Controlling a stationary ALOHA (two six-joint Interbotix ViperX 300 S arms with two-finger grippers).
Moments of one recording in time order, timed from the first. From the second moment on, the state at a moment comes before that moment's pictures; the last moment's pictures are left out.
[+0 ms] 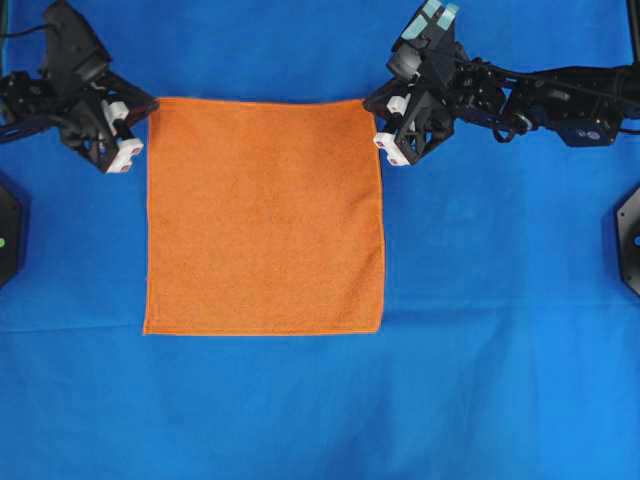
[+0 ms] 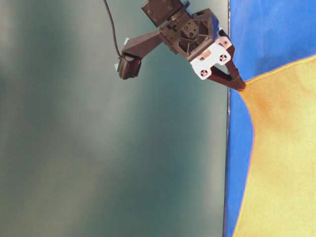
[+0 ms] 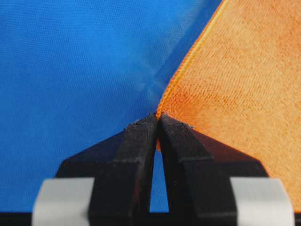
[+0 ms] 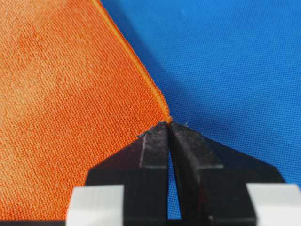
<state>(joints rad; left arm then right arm) 0.55 -0.32 1.19 -0.03 -0.15 -0.02 -0.40 0.11 0.74 0.12 -0.20 0.09</state>
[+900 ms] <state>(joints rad) 0.02 -0.49 1.18 -0.03 0.19 -0.22 -0.05 0.01 0.79 0.17 -0.05 0.10</state>
